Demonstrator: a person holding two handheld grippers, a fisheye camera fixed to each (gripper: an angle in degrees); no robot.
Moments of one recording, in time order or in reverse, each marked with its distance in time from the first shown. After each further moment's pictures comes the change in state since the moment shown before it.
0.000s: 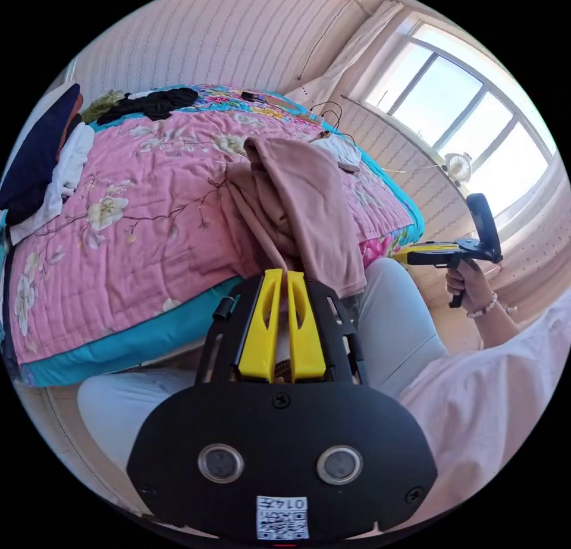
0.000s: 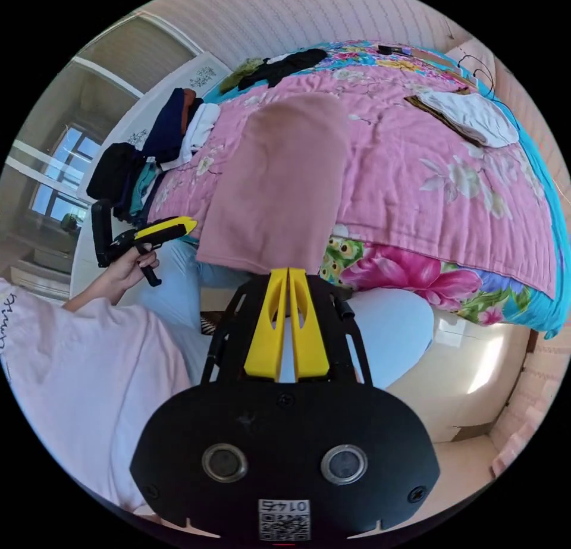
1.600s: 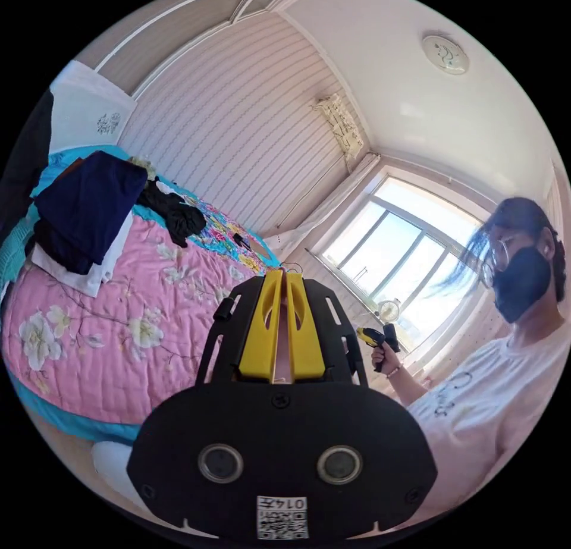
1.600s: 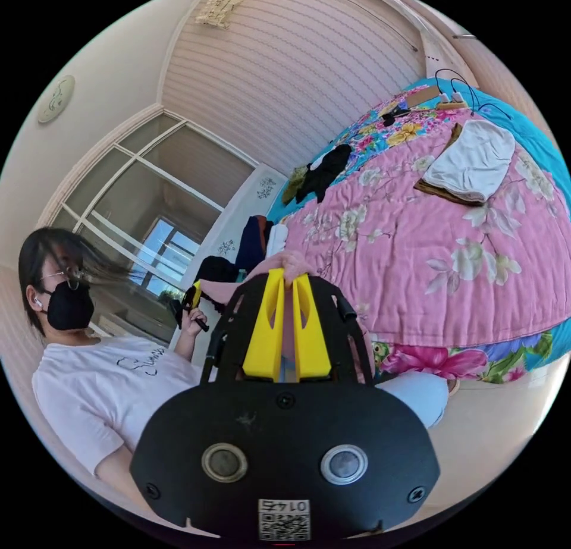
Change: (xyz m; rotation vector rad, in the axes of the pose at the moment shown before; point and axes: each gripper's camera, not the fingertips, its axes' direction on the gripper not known) left arm -0.097 -0.002 -0.524 0.694 0.236 -0.145; right arm 0.007 0.063 -0.189 0.481 -0.572 0.116
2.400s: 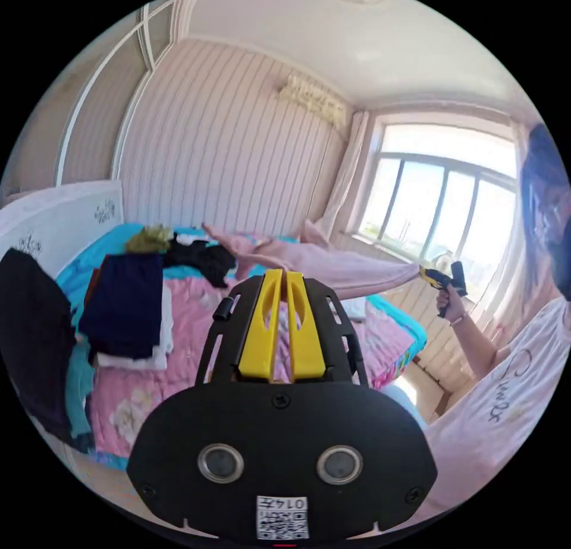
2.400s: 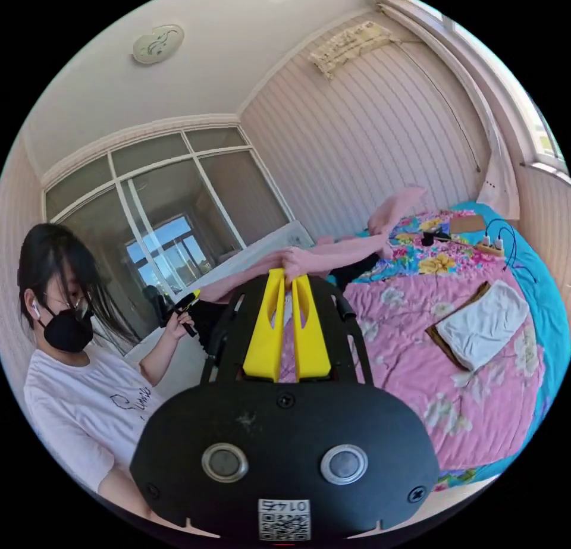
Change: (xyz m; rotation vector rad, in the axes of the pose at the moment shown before) left arm 0.039 -0.007 0.021 -0.220 -0.307 0.243; right arm -0.057 -0.065 -0.014 0.161 0.074 -0.287
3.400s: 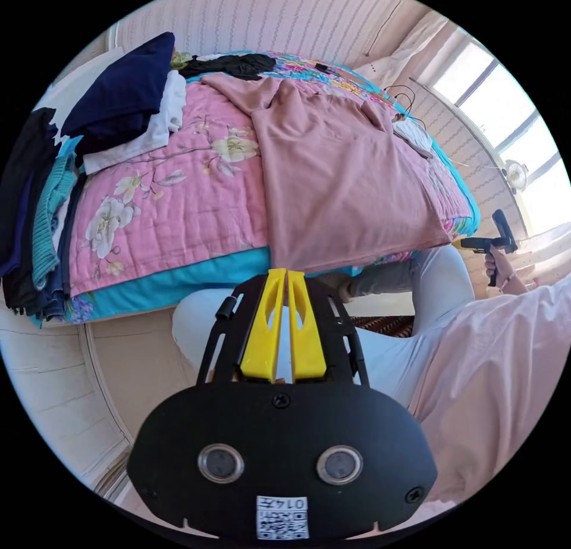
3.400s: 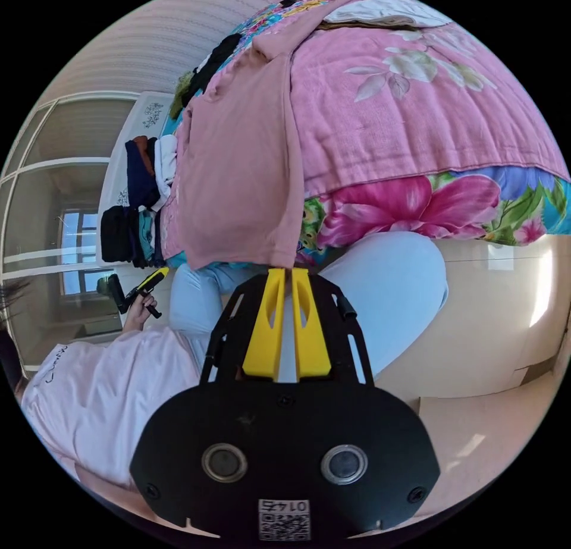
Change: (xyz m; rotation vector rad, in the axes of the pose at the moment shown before) left arm -0.042 0.176 0.161 -0.645 -0.171 -0.055; right arm 0.163 0.191 0.166 -0.722 0.309 0.567
